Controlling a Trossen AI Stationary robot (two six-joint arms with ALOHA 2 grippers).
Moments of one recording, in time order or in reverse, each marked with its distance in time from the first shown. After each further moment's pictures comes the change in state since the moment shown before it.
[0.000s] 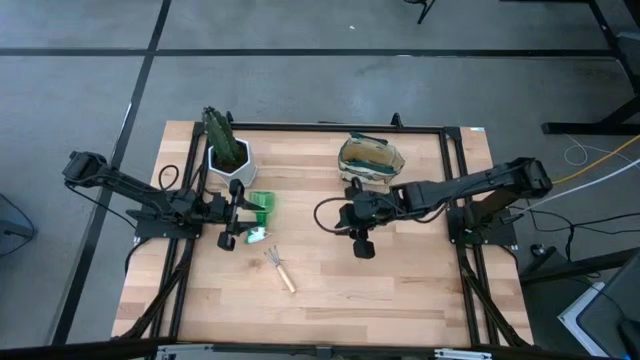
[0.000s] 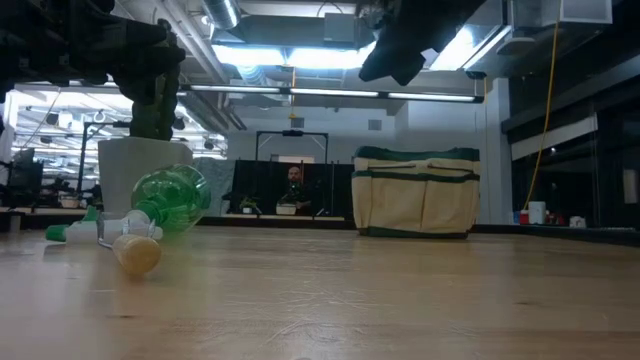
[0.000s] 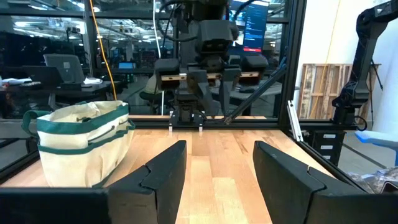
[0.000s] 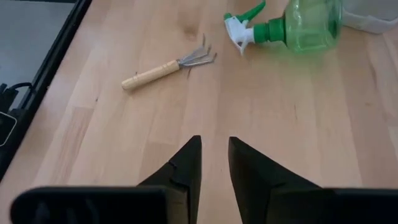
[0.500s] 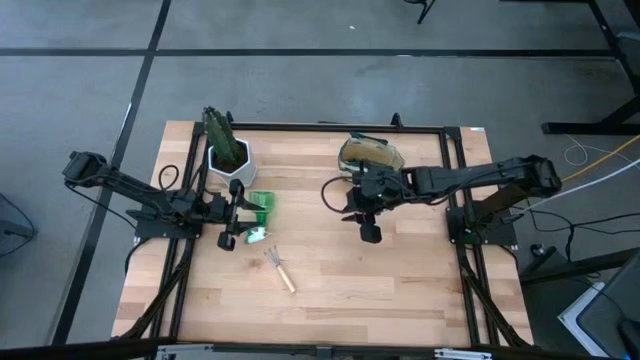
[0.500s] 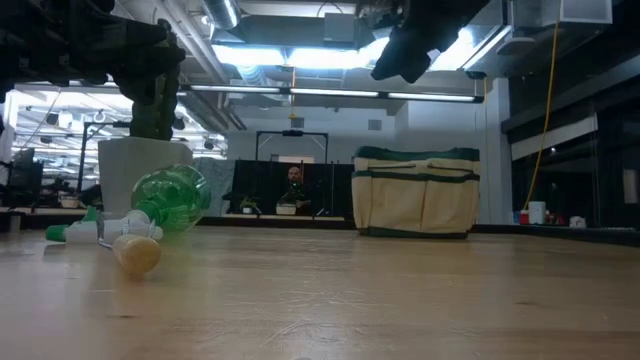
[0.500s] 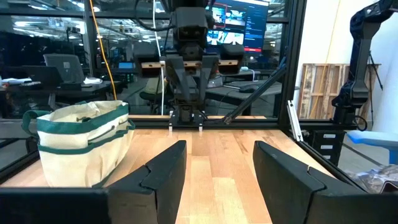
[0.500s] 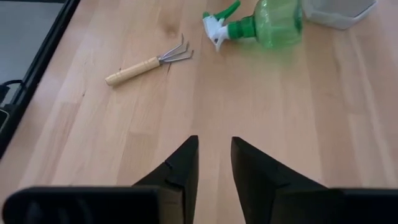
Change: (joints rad) left arm 0.000 0.000 0.000 0.000 0.000 0.000; right arm -0.105 -0.085 0.000 -0.097 -0.064 -0.063
